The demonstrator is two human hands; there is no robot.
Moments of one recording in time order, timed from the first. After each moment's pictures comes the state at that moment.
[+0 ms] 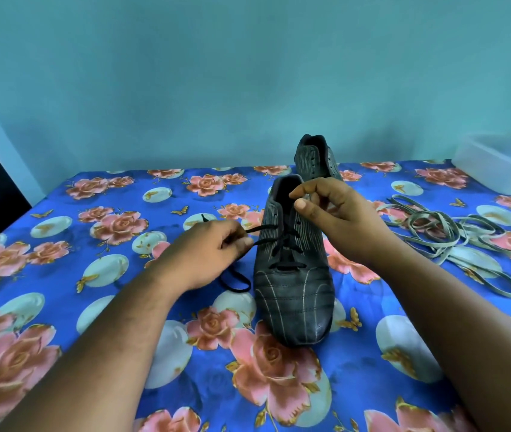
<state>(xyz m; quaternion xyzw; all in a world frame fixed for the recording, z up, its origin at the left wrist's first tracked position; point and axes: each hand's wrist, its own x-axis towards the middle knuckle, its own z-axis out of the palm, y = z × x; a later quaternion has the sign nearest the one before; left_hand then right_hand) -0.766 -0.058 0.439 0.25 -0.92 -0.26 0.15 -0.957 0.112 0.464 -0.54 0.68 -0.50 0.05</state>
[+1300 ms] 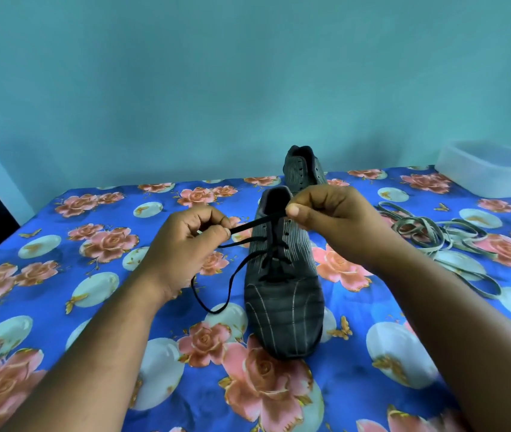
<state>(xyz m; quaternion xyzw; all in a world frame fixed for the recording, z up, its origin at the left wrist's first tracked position) -0.760 -0.038 0.470 0.19 -0.80 -0.48 0.31 -0.952 0.126 0.488 -0.55 0.62 -0.54 0.14</state>
